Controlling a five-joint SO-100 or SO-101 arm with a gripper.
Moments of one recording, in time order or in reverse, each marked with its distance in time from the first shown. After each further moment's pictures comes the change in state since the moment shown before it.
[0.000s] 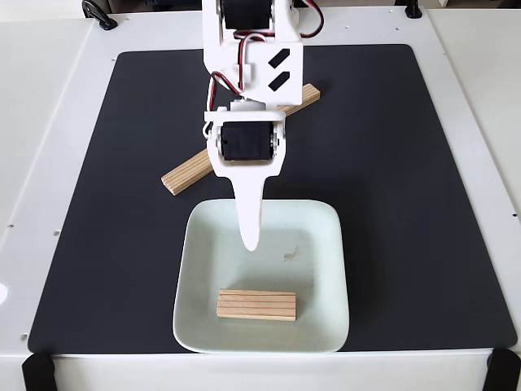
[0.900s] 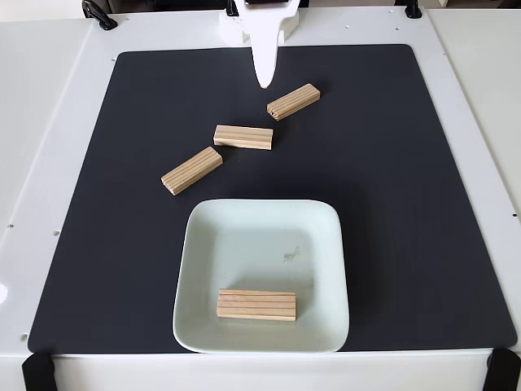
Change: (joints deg) arm -1.2 53.1 50.4 24.3 -4.8
